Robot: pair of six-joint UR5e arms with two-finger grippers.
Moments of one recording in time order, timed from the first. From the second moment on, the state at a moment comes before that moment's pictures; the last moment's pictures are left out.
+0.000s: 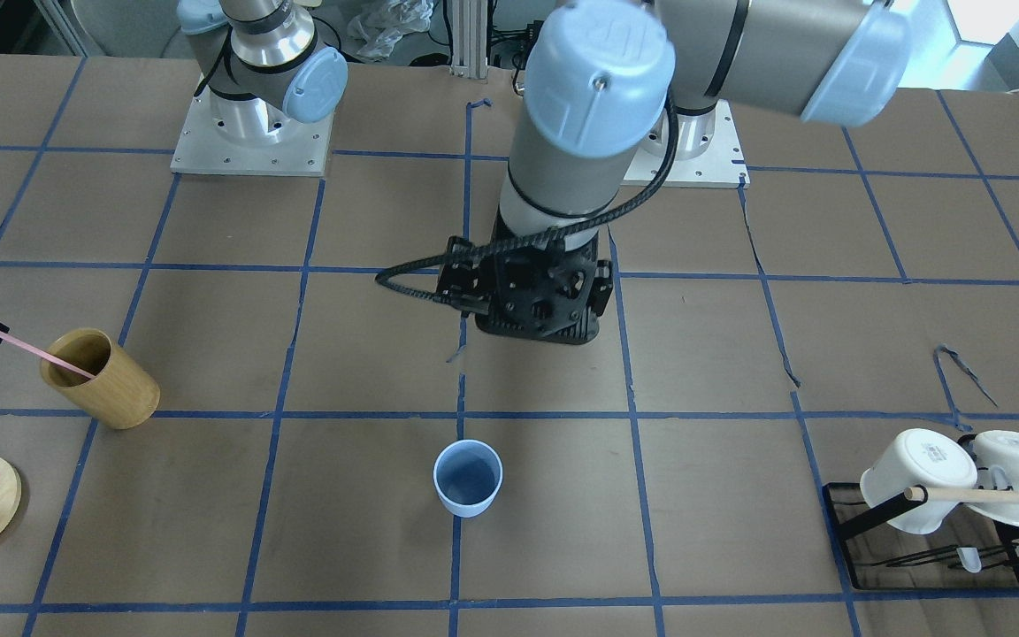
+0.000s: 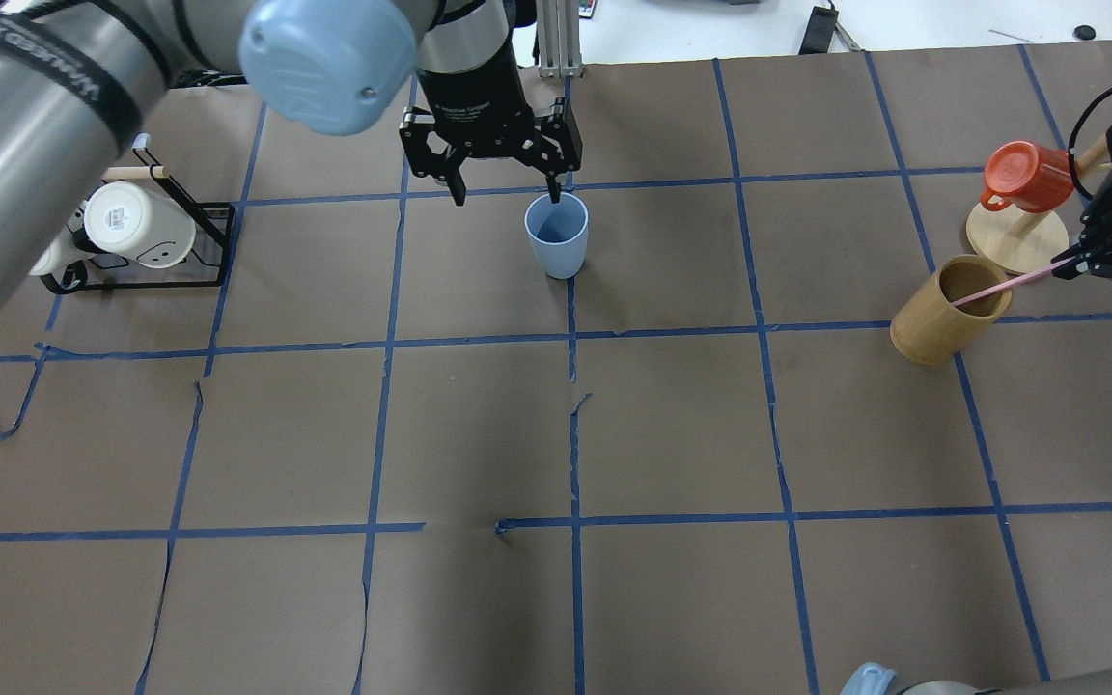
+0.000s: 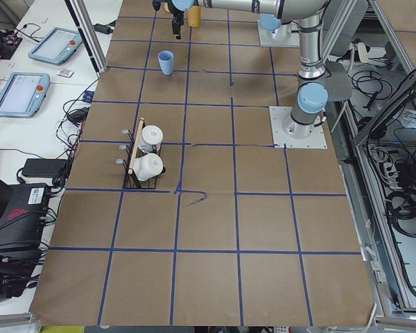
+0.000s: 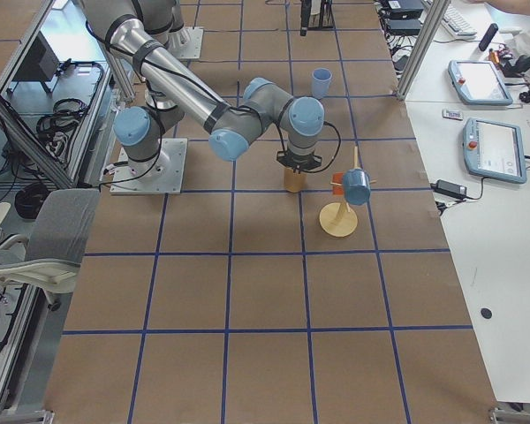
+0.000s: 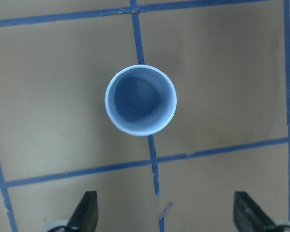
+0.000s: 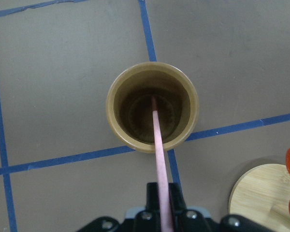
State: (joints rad) left arm -1.84 -1.88 -1.28 -1.60 1.46 -0.18; right arm 0.94 -1.39 1.74 -1.81 -1.35 -2.03
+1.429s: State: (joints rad) left arm -1.65 -1.53 -1.60 -1.63 1.52 -0.05; right arm 1.14 -1.44 1.40 -1.46 -1.58 -1.54
